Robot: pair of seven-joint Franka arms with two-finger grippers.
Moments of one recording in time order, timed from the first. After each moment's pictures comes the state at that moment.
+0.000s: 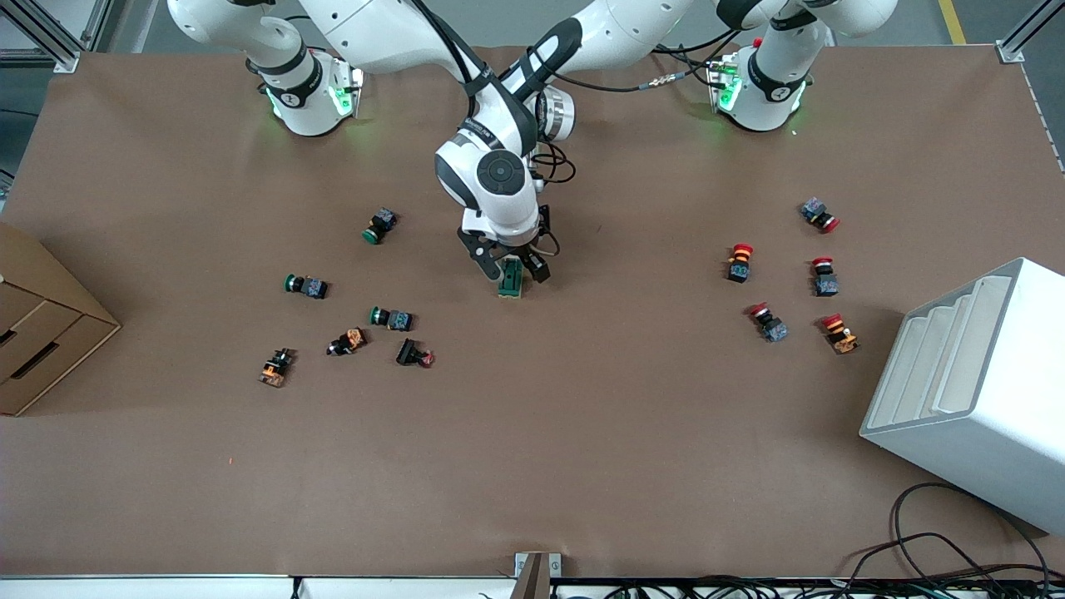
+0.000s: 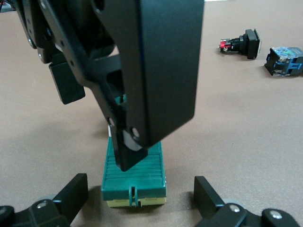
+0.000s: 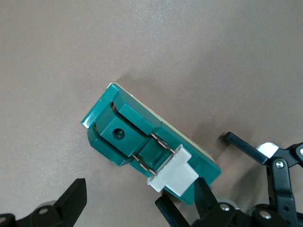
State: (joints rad) left arm -0.94 0.80 -0.32 -1.87 1.78 2.15 -2.47; right arm 0.86 0.60 0.00 -1.82 0.11 2.45 1.74
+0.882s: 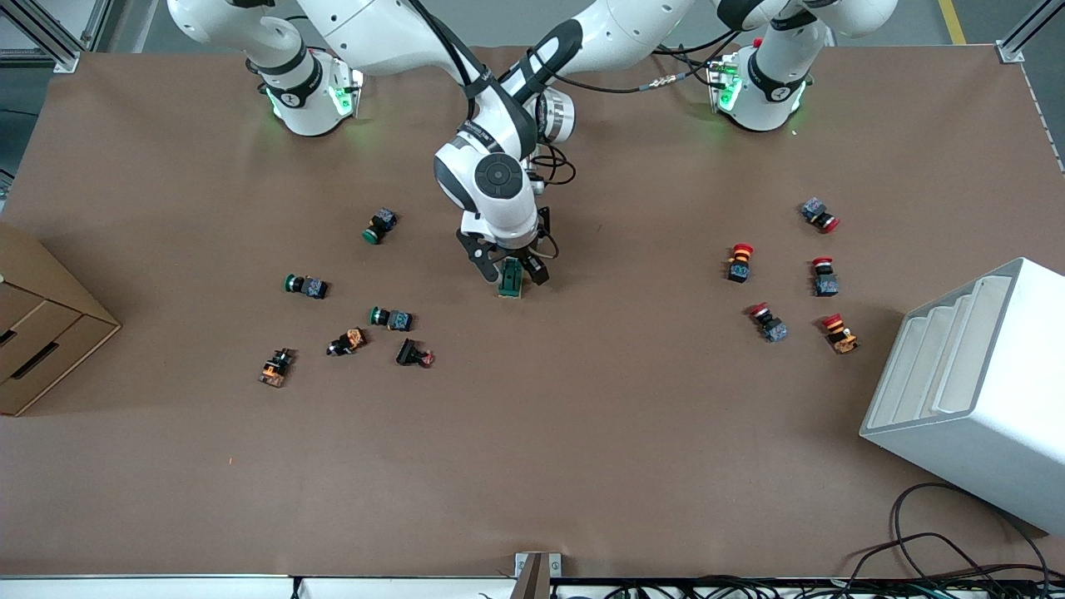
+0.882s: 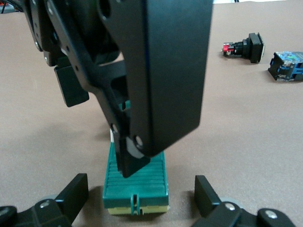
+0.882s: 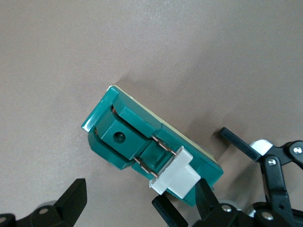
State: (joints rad) left arm -0.93 0.80 -0.31 -1.87 1.78 2.15 -2.48; right arm 0.85 0.61 0.00 -1.82 0.13 2.44 1.74
